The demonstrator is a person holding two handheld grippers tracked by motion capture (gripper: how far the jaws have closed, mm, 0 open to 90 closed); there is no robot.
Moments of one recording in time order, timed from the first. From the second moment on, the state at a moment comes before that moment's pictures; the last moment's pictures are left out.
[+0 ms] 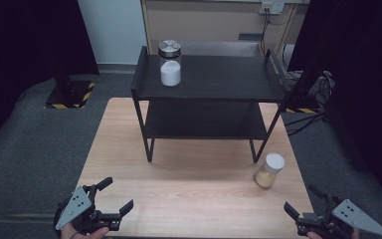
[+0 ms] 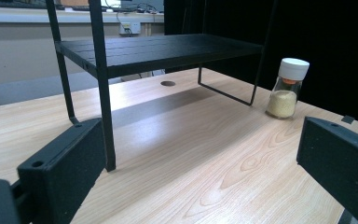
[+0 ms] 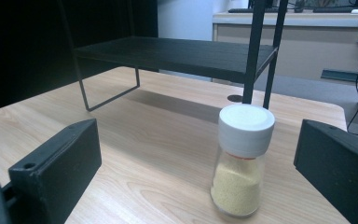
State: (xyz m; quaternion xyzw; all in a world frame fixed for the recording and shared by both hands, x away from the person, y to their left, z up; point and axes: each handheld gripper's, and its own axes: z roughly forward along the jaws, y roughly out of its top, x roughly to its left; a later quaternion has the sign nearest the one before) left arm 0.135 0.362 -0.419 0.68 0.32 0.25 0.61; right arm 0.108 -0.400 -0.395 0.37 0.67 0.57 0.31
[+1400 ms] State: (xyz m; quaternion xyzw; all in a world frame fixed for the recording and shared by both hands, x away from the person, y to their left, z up) left arm 0.139 0.358 -0.423 0.69 0.34 0.24 0.59; right arm 0.219 -0.434 -0.422 0.31 0.71 0.58 0.26
